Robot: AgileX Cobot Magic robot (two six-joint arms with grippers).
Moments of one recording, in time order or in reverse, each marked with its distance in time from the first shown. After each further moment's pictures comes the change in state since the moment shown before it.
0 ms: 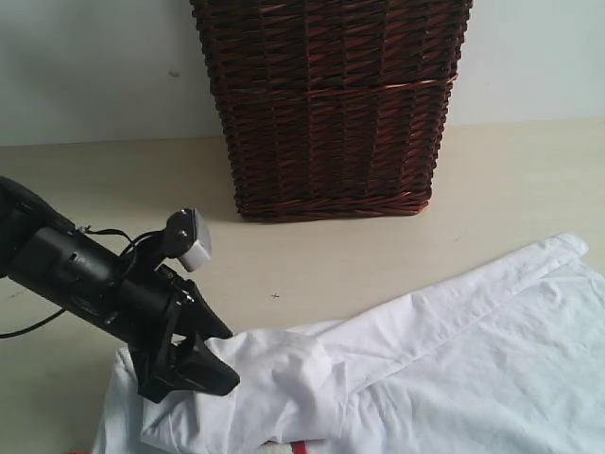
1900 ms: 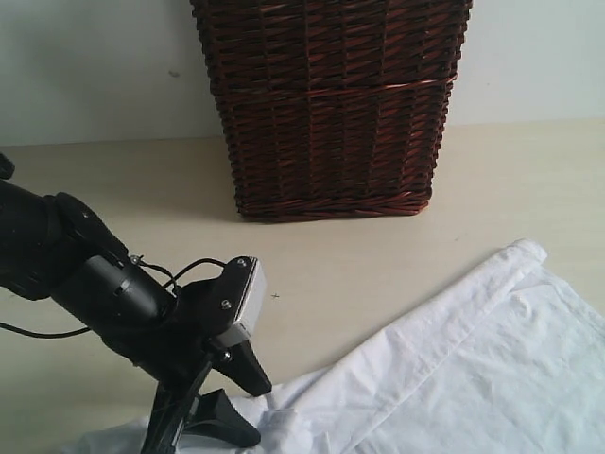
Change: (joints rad) left arm -0.180 0.008 0.000 0.074 -0.033 0.229; right arm 0.000 0.000 0.000 0.000 0.000 0.000
